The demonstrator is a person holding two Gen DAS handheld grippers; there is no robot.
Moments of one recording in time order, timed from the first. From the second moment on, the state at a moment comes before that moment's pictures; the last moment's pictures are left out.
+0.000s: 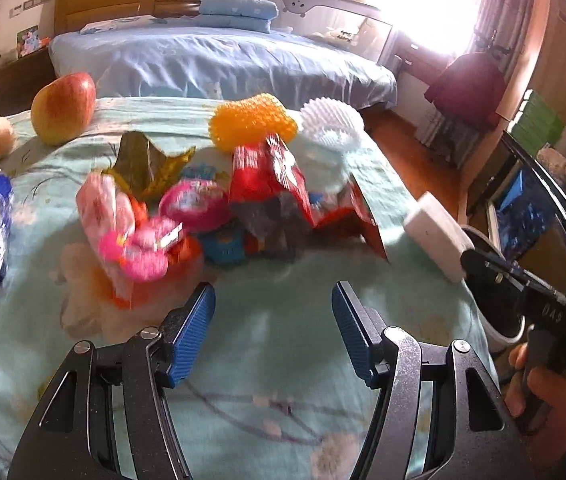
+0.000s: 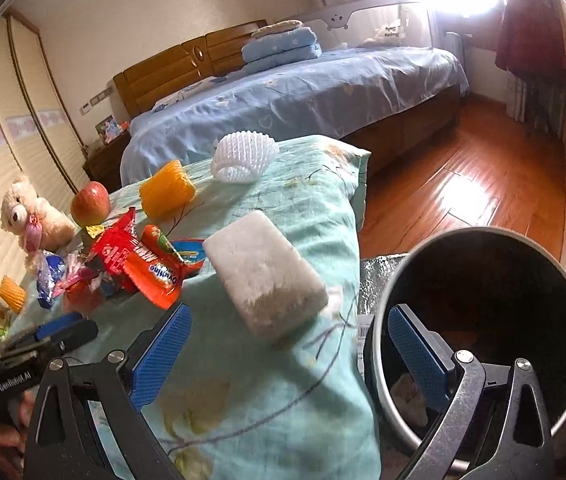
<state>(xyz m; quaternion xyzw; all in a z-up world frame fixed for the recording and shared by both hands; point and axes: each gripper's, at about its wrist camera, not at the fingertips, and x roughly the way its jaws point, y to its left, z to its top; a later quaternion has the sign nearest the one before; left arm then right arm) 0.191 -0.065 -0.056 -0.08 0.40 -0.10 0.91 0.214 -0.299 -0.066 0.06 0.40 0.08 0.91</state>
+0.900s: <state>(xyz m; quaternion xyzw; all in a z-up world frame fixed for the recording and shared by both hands) 0.241 -0.084 -0.066 -0.10 0.42 -0.10 0.89 0.230 -0.281 -0.079 0.05 0.42 0.10 0.90</state>
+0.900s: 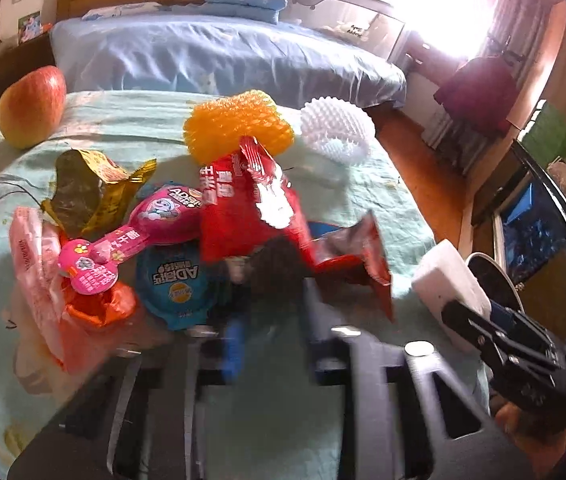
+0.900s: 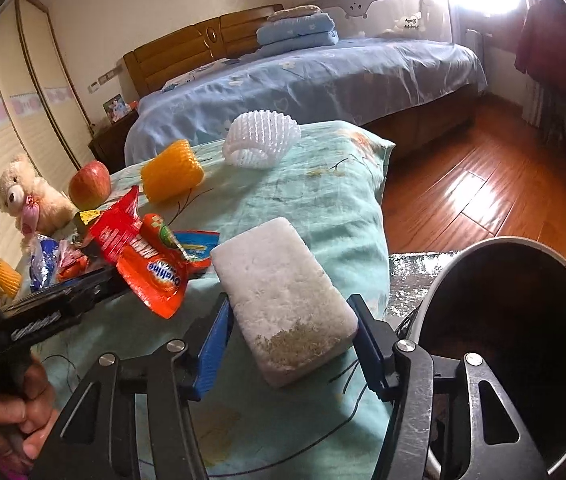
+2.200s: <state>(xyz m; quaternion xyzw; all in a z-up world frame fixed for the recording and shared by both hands) 0.212 -0.149 -0.053 -0.08 0.41 -0.20 0.89 0.180 -0.336 -0.058 0.11 0.39 0.05 0.91</state>
